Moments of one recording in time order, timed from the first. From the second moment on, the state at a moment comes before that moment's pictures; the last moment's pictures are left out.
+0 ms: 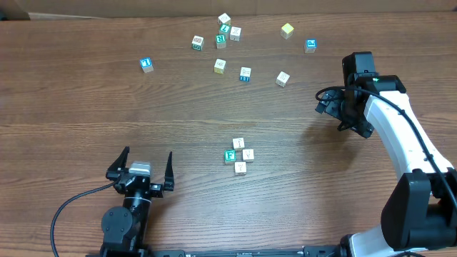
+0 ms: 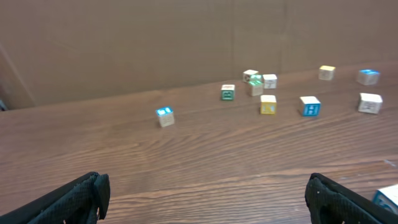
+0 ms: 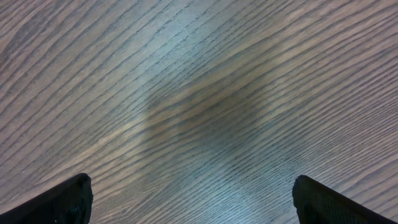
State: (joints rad) left arm -0.10 0.02 0.01 -0.08 -0.02 0.08; right arm 0.03 1.70 1.29 -0.96 0.13 0.59
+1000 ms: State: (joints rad) left arm -0.06 0.02 0.01 -0.08 -0.02 0.08; right arm 0.03 1.70 1.29 -0.96 0.13 0.59
